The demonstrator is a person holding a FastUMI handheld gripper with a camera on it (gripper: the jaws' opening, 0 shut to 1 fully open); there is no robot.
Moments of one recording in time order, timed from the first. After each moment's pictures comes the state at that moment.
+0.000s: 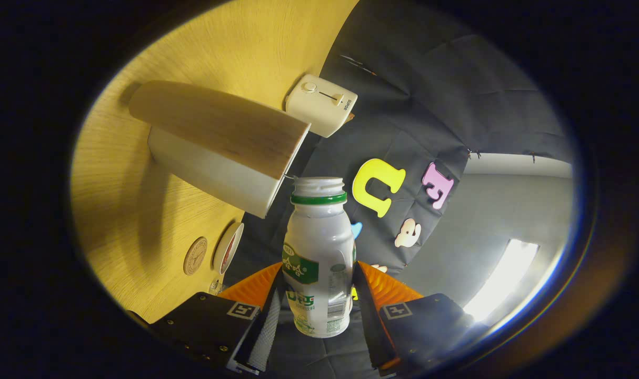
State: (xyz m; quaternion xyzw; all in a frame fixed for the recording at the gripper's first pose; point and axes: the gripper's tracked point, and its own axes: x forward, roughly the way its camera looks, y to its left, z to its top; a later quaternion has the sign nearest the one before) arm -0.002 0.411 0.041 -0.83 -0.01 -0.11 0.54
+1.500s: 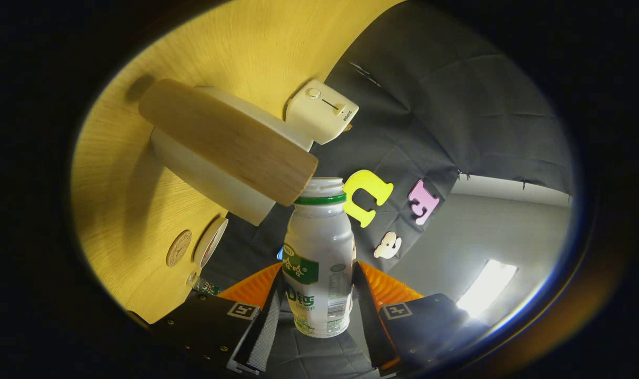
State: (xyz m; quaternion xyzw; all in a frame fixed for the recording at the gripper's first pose) arm -0.003 0.435 0.046 -0.87 -0.04 -0.12 0.48
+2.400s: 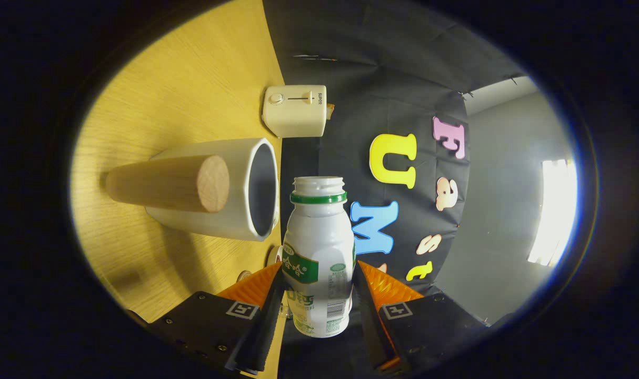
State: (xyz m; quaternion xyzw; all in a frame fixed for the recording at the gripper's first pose) arm 0.012 0.400 0.013 -0.68 0.05 -0.05 0.73
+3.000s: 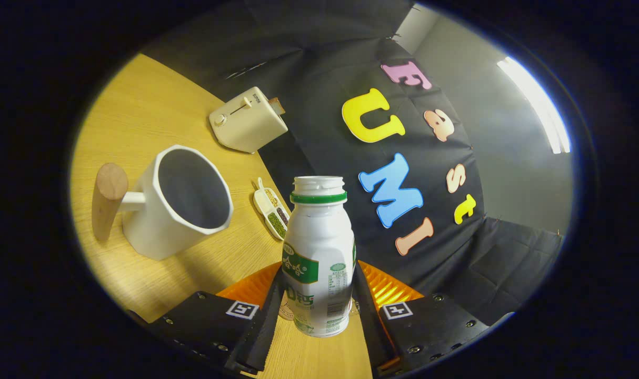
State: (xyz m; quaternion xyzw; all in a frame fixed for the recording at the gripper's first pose) arm 0.033 0.356 -0.002 -0.47 0.08 -0.02 0.88
